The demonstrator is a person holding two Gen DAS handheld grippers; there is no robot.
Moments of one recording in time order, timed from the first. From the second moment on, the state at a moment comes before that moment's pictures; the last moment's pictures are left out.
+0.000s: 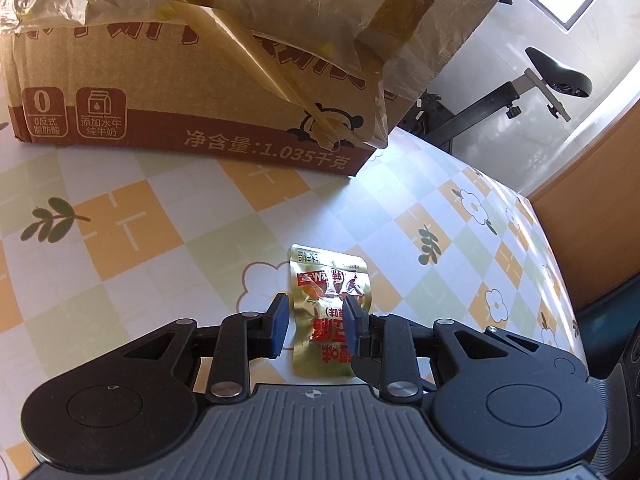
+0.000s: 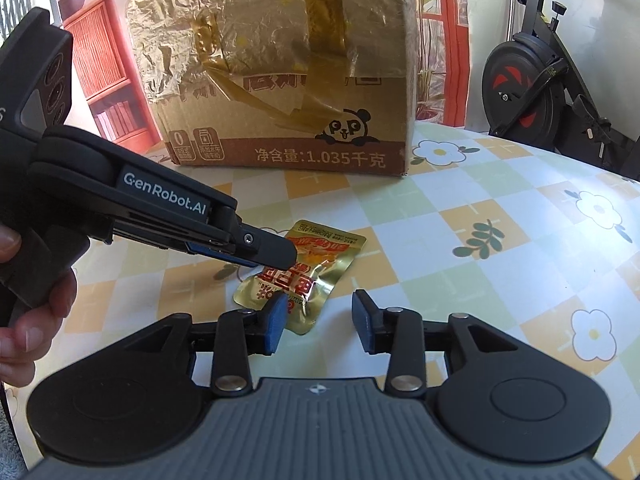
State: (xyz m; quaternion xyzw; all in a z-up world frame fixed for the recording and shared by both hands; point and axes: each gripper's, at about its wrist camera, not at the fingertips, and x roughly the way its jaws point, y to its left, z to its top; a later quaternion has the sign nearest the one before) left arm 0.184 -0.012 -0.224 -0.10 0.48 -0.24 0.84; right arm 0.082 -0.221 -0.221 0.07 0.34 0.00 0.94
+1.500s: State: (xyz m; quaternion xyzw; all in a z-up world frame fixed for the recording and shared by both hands) left arm 0.199 0.014 -0.197 -0.09 0.45 -0.21 0.86; right arm 0.090 -0.237 -0.210 0.15 0.34 -0.05 0.93
